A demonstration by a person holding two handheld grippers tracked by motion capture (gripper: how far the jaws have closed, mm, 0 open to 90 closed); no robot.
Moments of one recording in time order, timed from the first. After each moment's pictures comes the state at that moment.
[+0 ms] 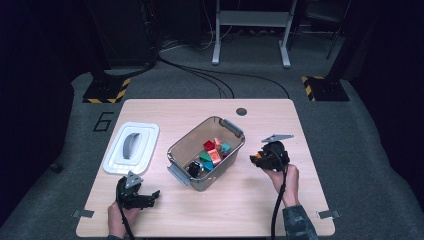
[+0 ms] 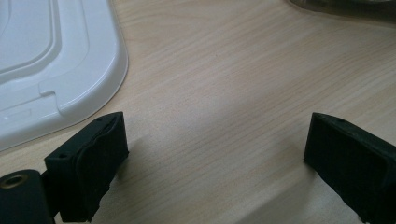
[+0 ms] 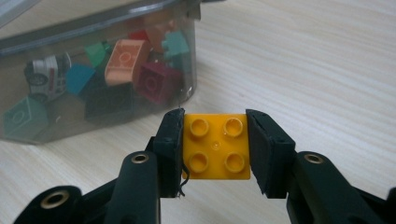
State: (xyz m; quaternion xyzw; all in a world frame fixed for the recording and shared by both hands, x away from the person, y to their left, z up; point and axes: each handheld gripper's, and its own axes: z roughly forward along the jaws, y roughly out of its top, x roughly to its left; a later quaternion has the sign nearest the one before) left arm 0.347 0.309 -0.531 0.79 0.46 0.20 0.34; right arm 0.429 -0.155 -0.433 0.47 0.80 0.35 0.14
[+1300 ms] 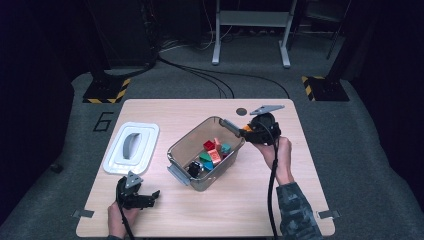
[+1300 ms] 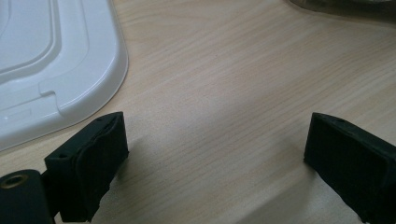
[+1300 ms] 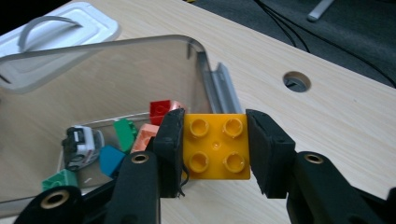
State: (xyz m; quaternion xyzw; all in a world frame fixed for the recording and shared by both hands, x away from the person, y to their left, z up) left arm 0.347 0.309 -0.531 0.79 0.46 0.20 0.34; right arm 0.453 -0.112 -0.347 0.42 0.81 0.37 0.19
